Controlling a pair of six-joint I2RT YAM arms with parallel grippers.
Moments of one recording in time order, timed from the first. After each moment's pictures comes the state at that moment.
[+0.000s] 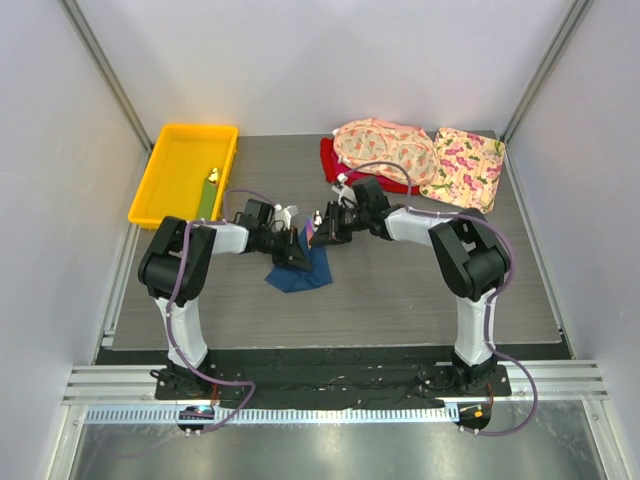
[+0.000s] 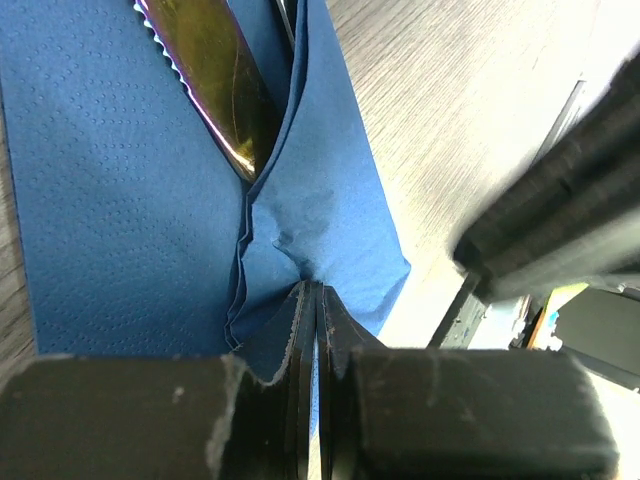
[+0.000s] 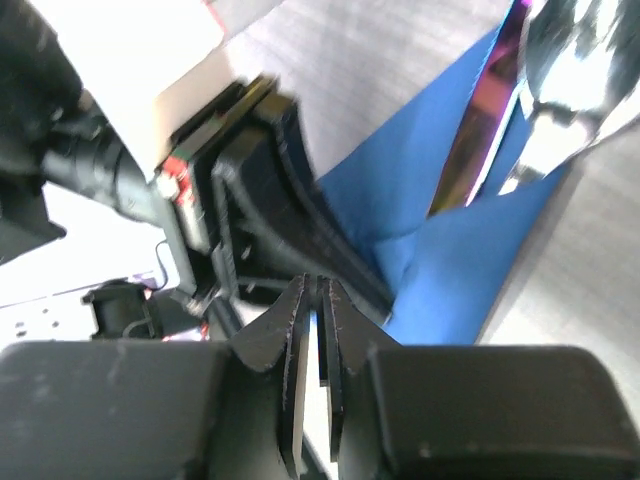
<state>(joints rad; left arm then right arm) -0.33 1.94 0.98 -0.07 0.82 -0.39 0.51 1.98 1.20 0.08 -0.73 0.69</state>
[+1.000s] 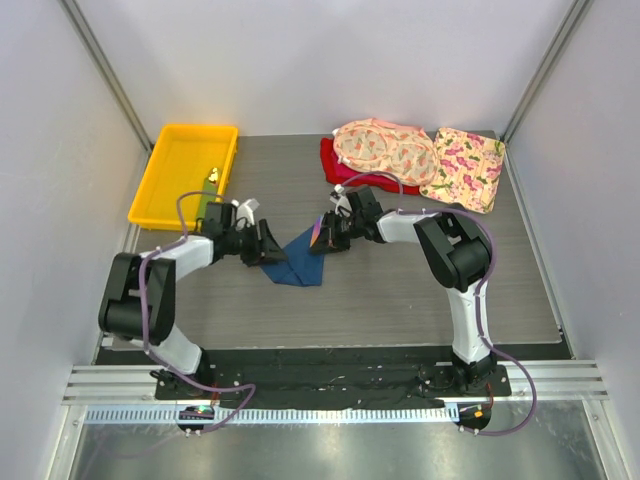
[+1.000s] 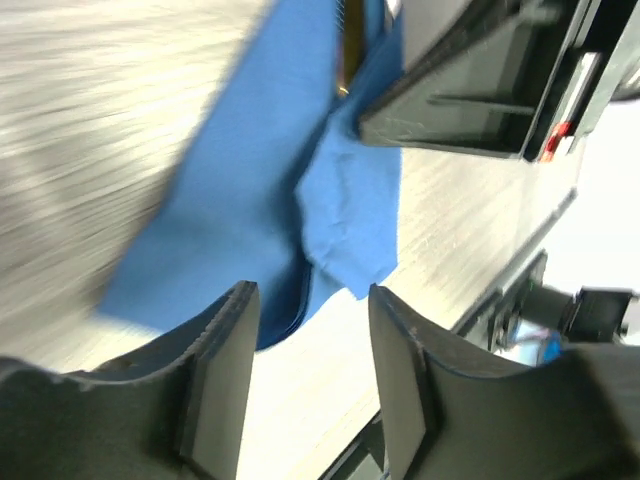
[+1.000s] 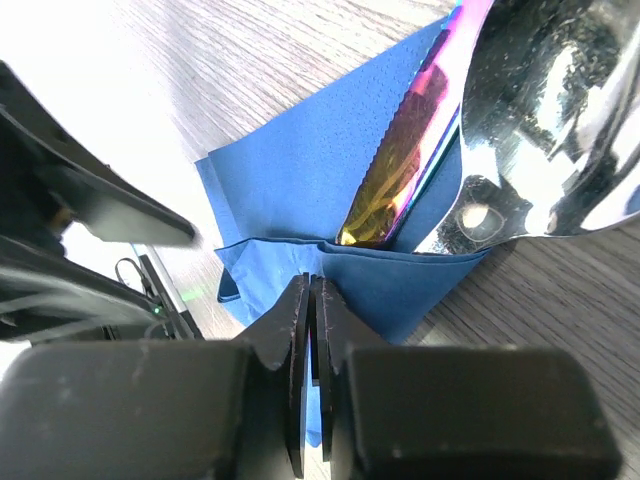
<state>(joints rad) -0.19 1.63 0.80 -0.10 0.71 -0.44 0.52 2.12 1.24 0.07 -0.67 0.68</state>
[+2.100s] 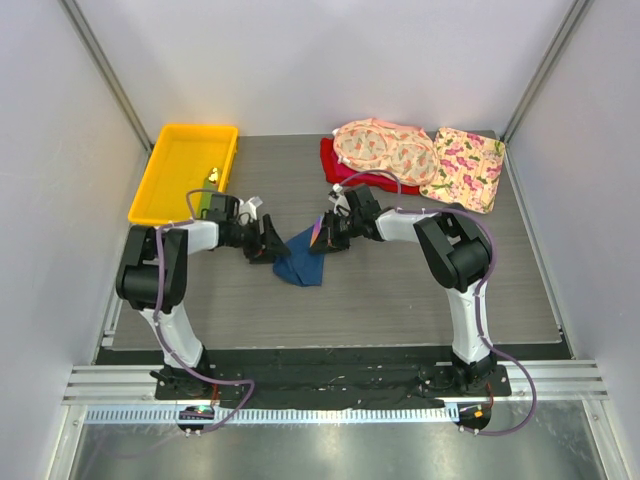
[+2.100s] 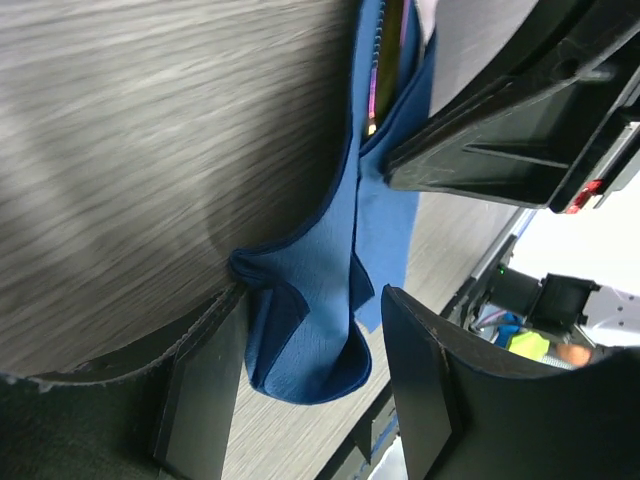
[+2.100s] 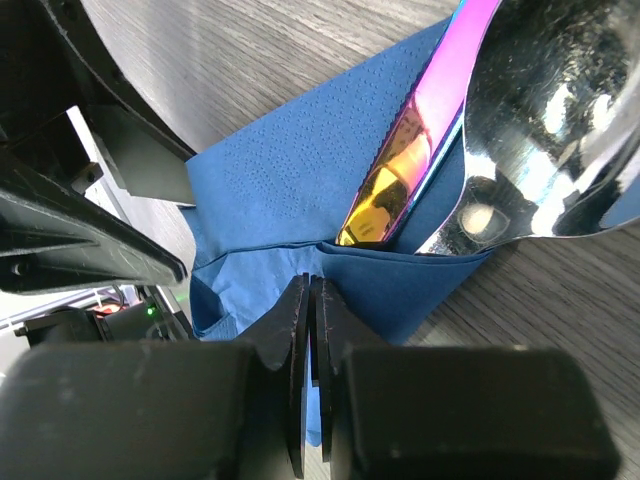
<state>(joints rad) -0.13 1.83 0.94 -0.17 0.80 -0.42 0.53 2.12 1.27 0.02 -0.65 0.66</state>
